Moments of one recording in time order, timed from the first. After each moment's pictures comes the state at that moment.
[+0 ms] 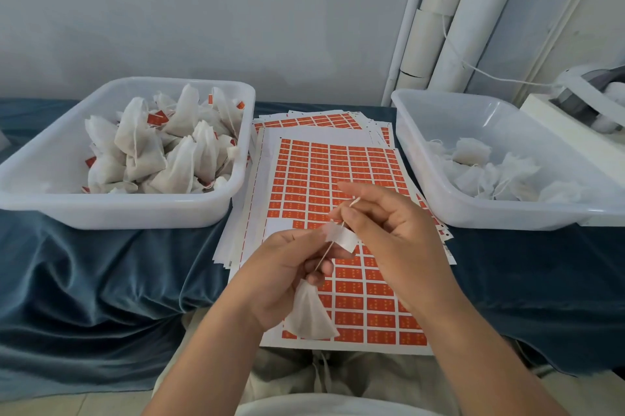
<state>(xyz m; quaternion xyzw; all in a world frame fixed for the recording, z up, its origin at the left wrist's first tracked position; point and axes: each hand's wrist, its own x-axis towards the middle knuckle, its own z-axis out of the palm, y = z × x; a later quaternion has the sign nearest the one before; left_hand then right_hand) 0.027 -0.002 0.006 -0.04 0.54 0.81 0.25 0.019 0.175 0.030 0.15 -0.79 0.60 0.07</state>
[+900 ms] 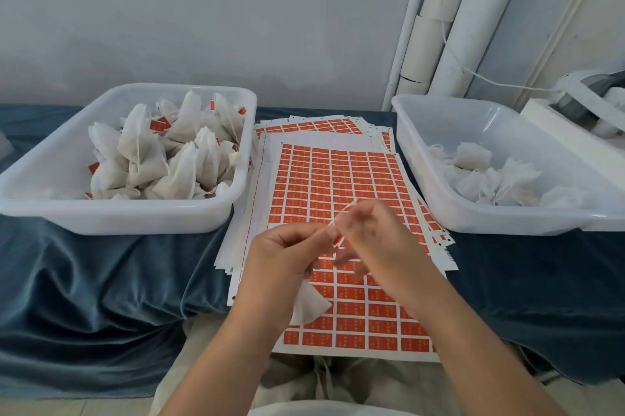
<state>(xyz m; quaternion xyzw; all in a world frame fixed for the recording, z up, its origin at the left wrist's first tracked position) 0.031 0.012 0.000 -0.03 0.65 0.76 0.00 0.009 0.174 0.022 0.10 -0.84 0.53 -0.03</state>
